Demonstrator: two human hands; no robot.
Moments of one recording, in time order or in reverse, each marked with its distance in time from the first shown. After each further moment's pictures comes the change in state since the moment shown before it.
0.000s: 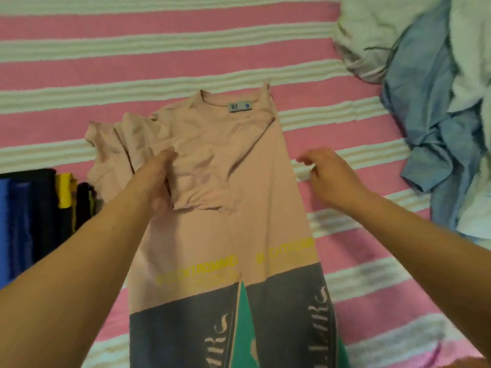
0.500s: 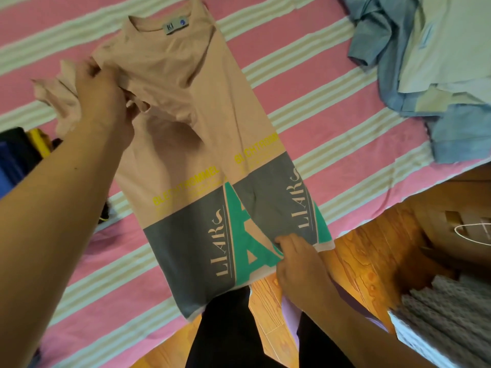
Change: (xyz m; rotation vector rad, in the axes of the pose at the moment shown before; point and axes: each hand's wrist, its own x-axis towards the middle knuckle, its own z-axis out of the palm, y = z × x) left_hand -0.070 0.015 0.022 0.165 0.017 0.473; right_hand -0.354 -0.052 0.153 0.160 -0.126 0.369
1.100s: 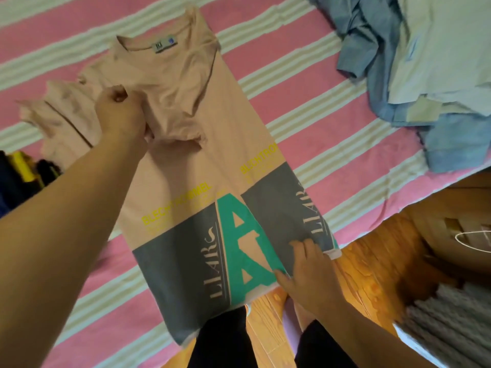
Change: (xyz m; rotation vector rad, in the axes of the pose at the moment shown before) left_hand 0.023 -0.033 0.033 0.142 0.059 -0.014; right_hand 0.023 0.039 0.011 -0.197 0.144 0.036
